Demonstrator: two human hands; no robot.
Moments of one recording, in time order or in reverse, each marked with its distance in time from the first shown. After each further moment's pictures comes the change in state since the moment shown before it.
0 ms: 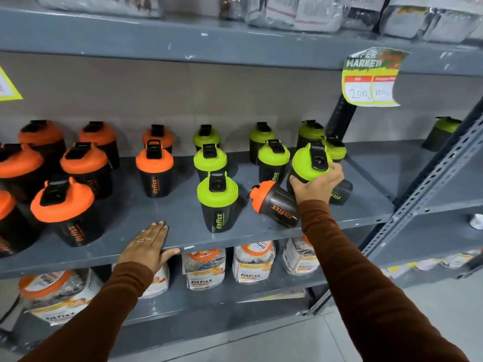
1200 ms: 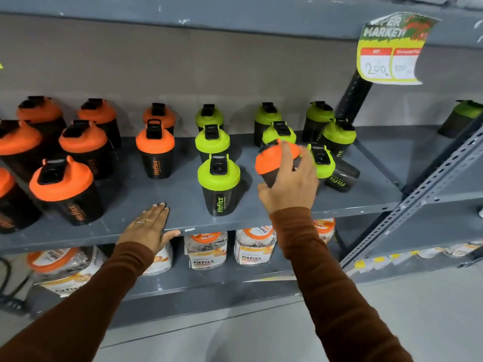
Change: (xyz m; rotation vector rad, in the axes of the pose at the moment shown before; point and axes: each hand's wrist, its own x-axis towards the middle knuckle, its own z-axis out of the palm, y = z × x) left_hand -0.002 0.002 -0.004 0.039 -0.024 -0.004; right_hand -0.064 -0.047 -0.003 -0.515 -0.203 -0.380
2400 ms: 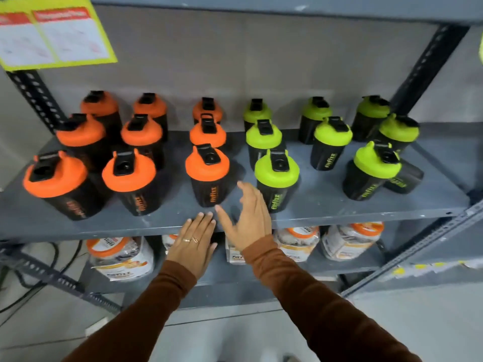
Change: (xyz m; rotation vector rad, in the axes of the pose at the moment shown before) left_hand -0.042 -0.026 0.032 -0.035 0.242 0.189; right_hand -0.096 -0.121 0.085 0.550 -0.162 -0.156
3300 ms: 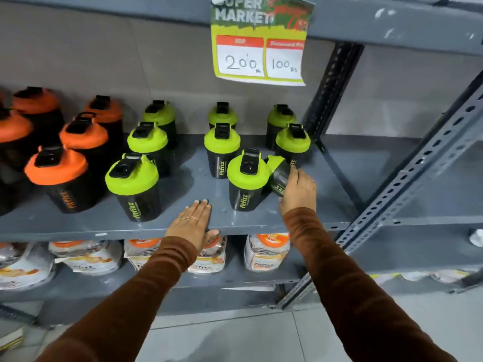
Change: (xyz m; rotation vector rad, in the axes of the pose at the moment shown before) left_hand 0.151 0.251 0.011 -0.046 -0.245 -0.112; right_hand 0.090 0.288 -0.246 -0.657 -0.183 0.195
